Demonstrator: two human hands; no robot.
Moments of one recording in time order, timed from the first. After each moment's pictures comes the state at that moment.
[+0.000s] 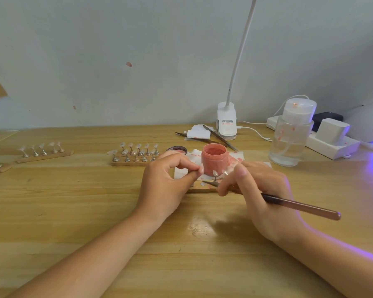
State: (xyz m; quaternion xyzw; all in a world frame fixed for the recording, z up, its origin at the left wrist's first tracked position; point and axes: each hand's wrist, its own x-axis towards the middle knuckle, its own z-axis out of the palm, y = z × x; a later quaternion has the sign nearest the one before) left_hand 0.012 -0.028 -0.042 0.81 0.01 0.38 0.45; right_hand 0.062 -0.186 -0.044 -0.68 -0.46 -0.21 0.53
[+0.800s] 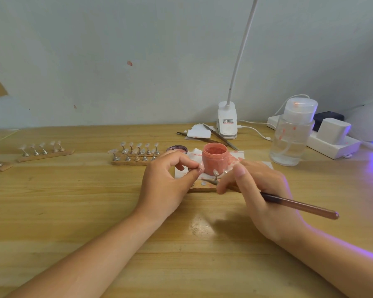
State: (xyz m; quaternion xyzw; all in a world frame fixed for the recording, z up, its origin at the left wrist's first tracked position) left_hand 0.011 -0.029 -0.041 0.81 0.02 0.38 0.45; right_hand 0.063 -0.185 -0.043 -0.69 -0.46 -0.20 0.52
